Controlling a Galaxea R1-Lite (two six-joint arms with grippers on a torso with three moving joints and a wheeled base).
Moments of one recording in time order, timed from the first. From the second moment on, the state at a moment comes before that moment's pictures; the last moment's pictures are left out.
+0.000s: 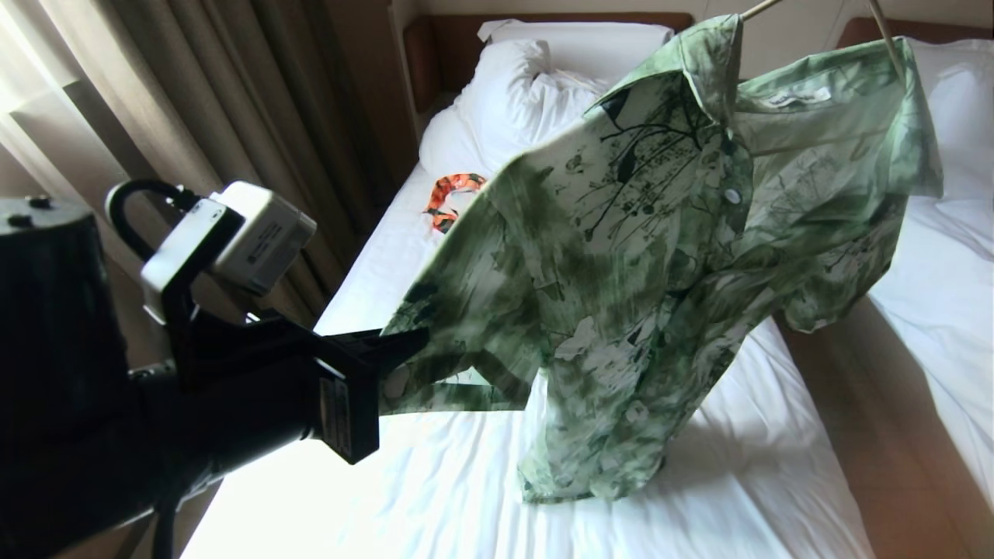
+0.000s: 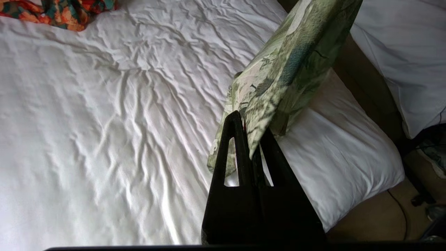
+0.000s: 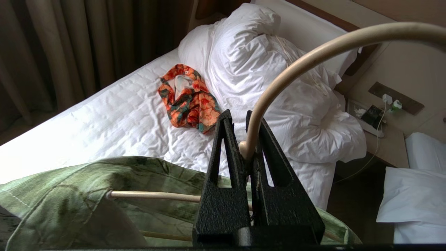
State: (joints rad) left arm -0.86 1.25 -0.77 -0.25 0.24 -0.02; right arm 0.66 1.54 -1.91 0.18 -0.29 -0.40
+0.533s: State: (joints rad) left arm -0.81 1.21 -0.72 -0.25 0.23 -0.03; right arm 0.65 1.52 -1.91 0.18 -0.29 -0.40
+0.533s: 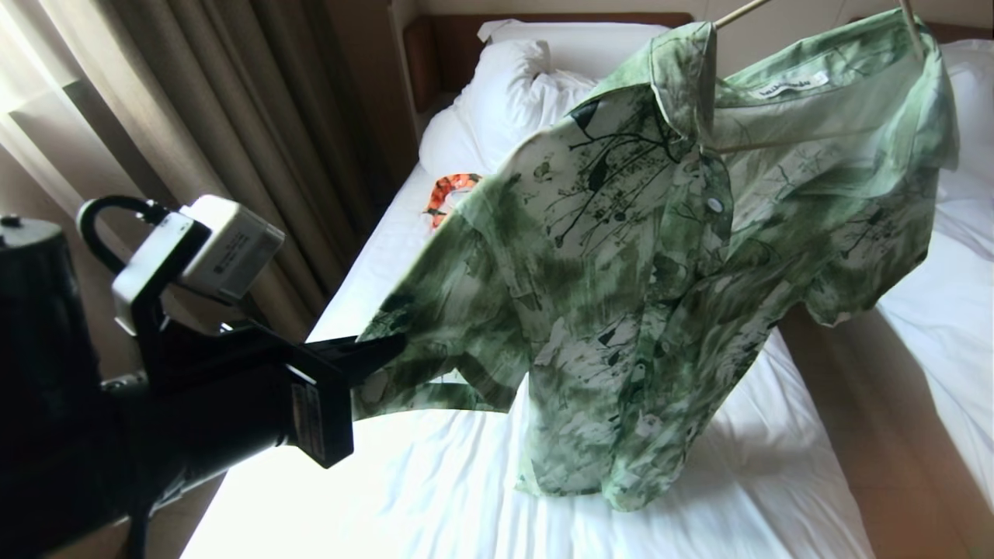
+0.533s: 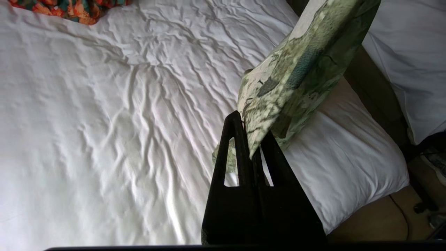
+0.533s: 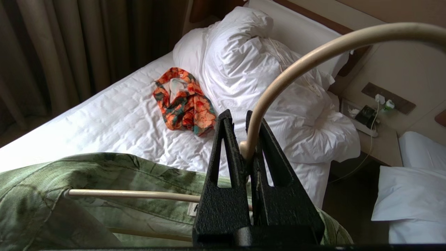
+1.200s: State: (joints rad) left arm -0.74 1.03 -0.67 -0.24 0.24 -0.03; right arm 0.65 1.51 -1.91 0.18 -0.29 -0.40
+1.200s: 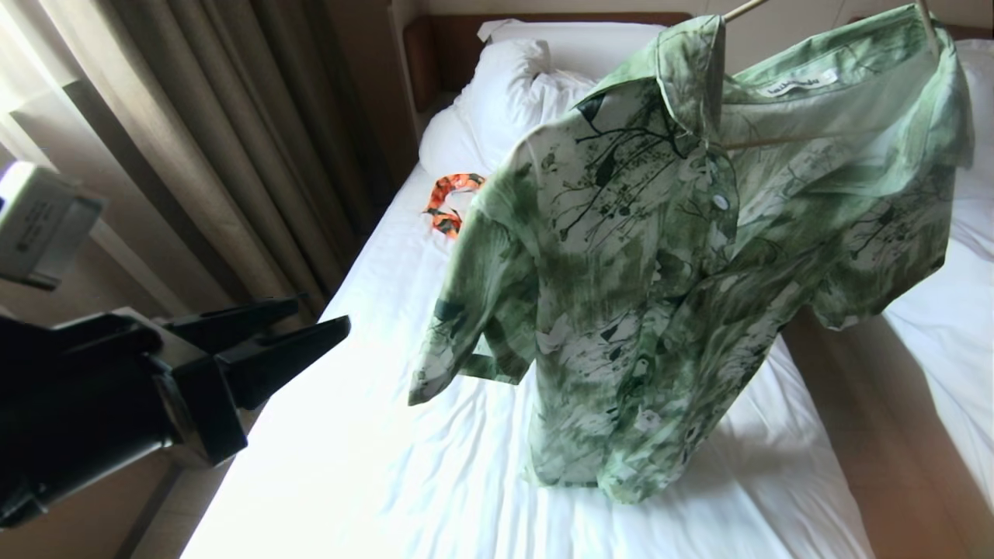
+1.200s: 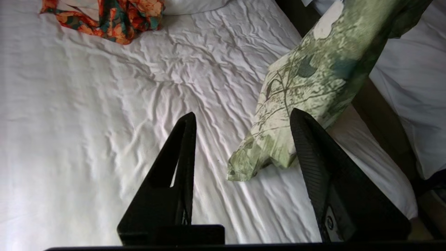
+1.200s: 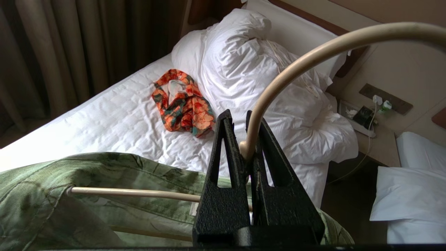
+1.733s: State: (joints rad) left arm -0.46 0.70 -0.46 -0.20 0.33 -0.03; right arm 0.64 1.55 -1.95 0.00 -0.30 -0.48
